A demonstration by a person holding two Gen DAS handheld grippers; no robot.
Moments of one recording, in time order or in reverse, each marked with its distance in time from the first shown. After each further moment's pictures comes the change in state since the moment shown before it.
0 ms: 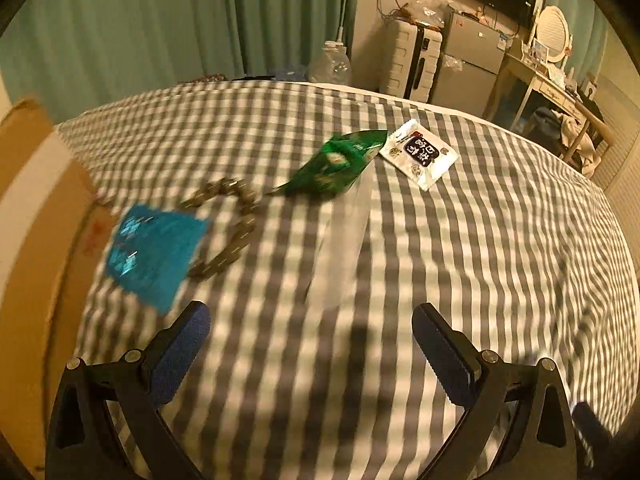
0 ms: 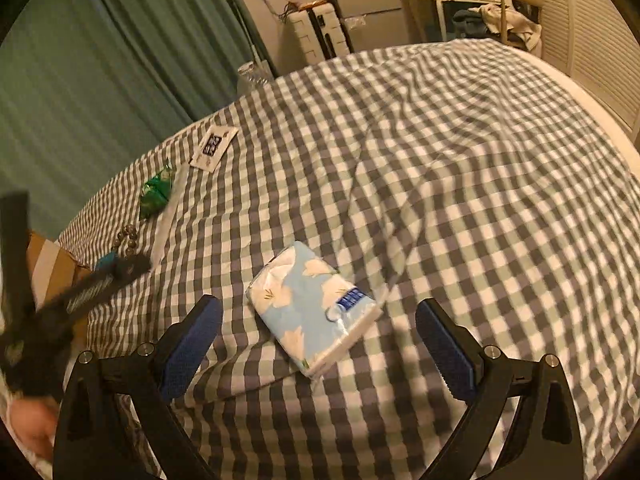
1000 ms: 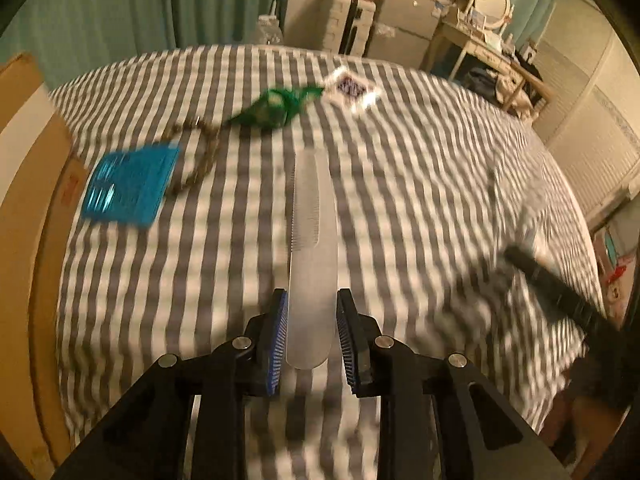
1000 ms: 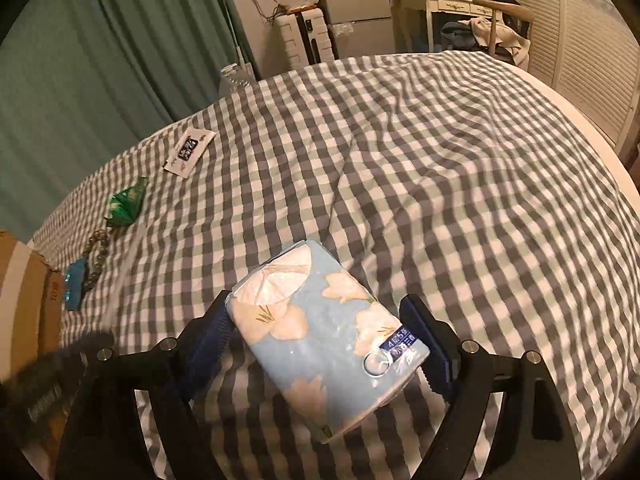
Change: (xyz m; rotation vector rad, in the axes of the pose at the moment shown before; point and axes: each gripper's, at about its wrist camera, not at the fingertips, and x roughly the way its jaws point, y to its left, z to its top) left arm -0.058 0.033 -0.069 0.127 0.119 -0.221; right arm -0.016 -0.008 0.005 0.002 -0.052 -0.084
